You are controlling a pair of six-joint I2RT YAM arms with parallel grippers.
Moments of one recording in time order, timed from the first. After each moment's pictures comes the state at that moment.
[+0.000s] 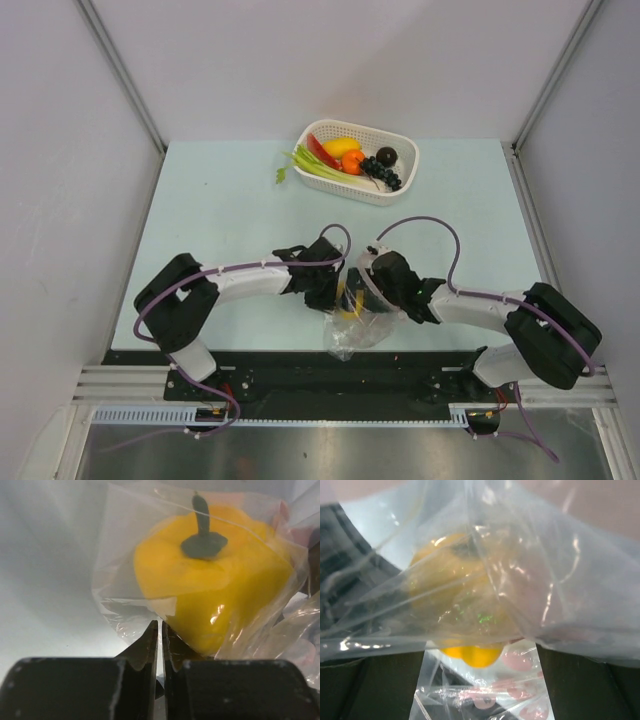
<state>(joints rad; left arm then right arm) -0.87 1.66 0.94 -0.42 0.17 -0.71 0.82 1.37 0.56 0.03 -0.12 0.78</state>
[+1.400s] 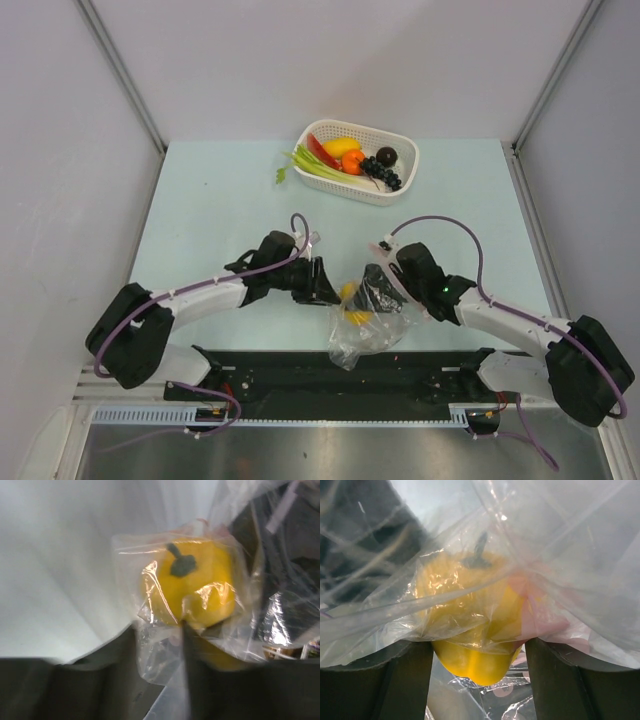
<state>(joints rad) -0.67 1.37 0.65 -0.03 0.57 -0.76 0.71 1.15 0.55 -0.10 -0.41 0.77</state>
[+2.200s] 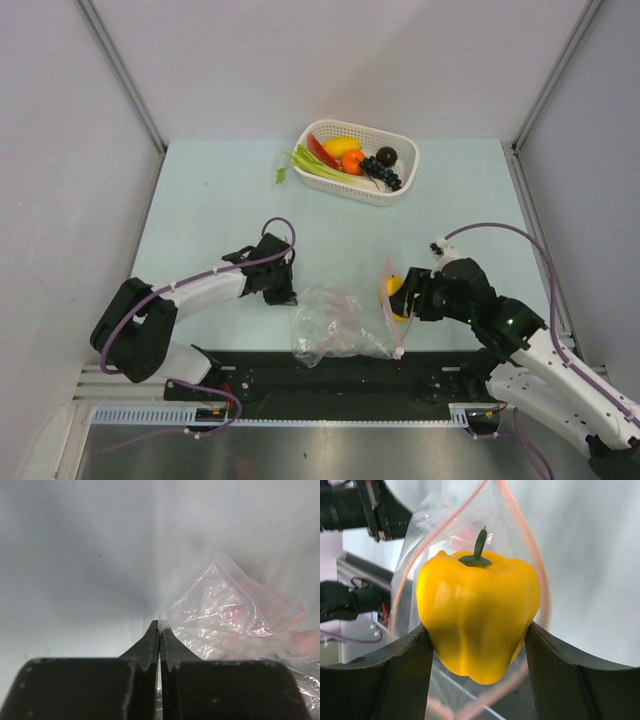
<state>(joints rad) -0.60 1.41 0.70 -0.41 0.12 -0.73 0.71 0.63 0.62 -0.63 -0.11 0.76</state>
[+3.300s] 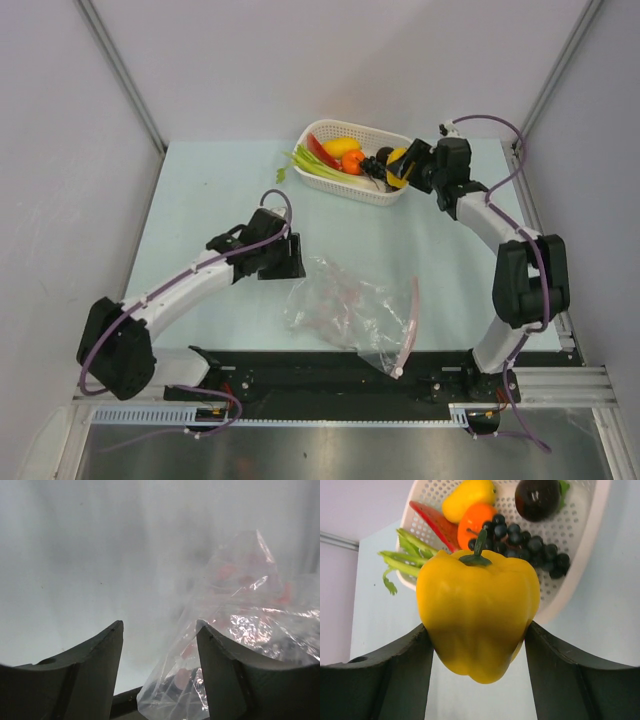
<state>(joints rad) -0.59 1.34 0.90 -0.58 0.02 -0.59 0.20 1.68 1.24 0.01 -0.16 0.62</state>
